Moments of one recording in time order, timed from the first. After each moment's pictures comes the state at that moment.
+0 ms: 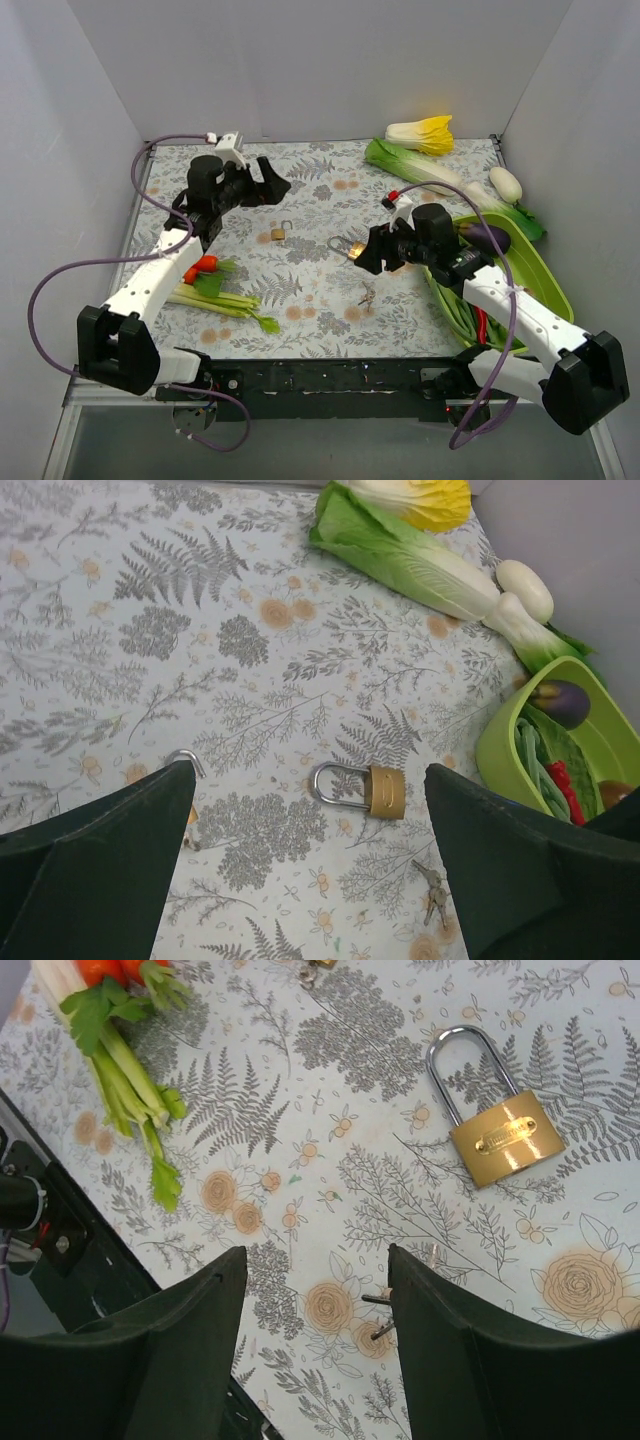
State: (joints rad) left arm -0.31 1.35 1.14 -0.10 0.25 -0.36; right arm 0.56 1.07 0.78 -0.25 -0.40 0.28
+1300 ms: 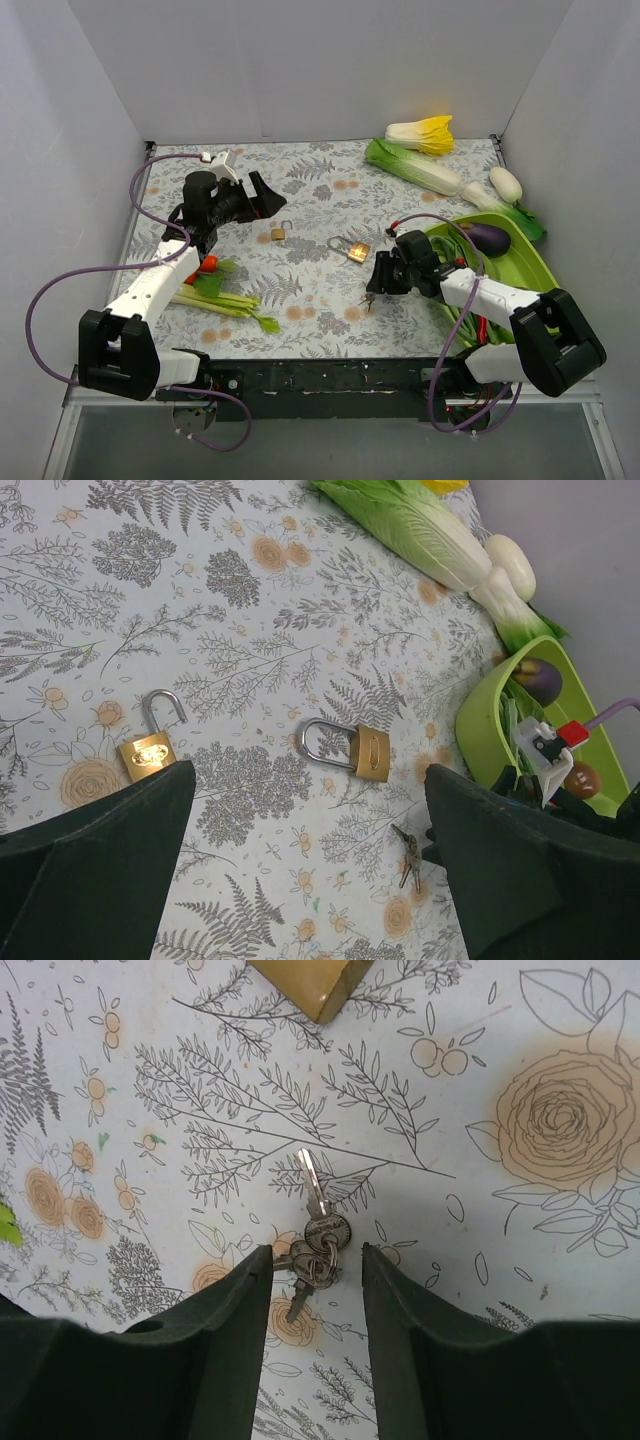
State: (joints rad) left arm -0.22 1.28 0.92 0.00 0.39 -0.50; right arm 0.56 1.31 0.55 -0.13 -0.20 0.51
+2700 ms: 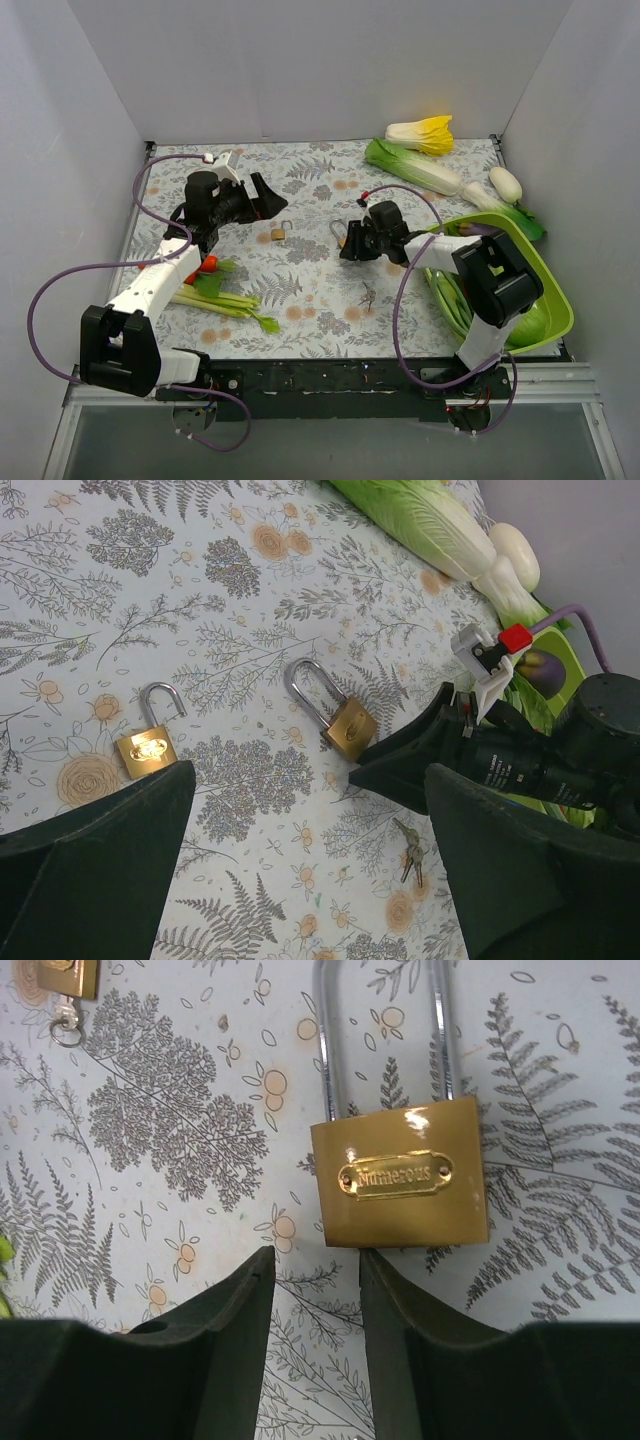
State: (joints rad) left arm -0.22 1.30 0.92 0.00 0.41 -0.50; right arm 0.56 1.75 0.86 0.13 -0.24 0.44
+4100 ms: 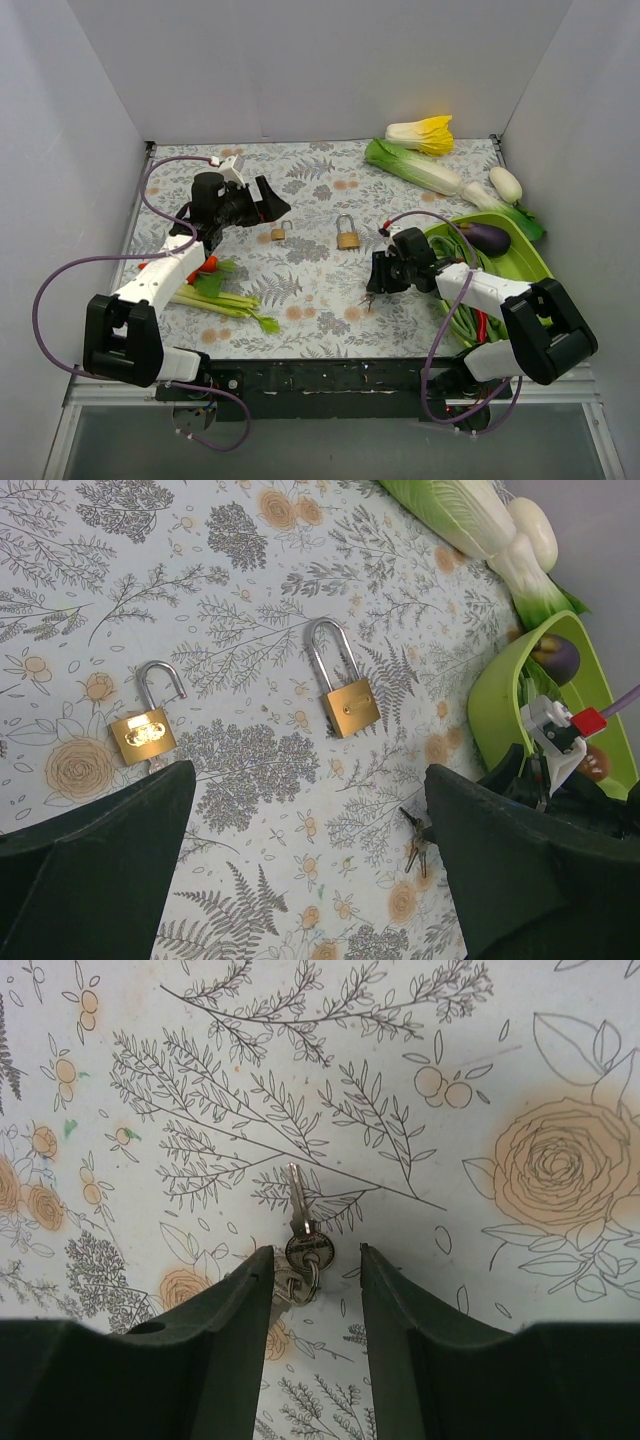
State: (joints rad) left arm -0.23 1.35 0.92 -0.01 0.41 -0.50; right arm 0.56 1.38 0.59 -0.13 -0.22 0.37
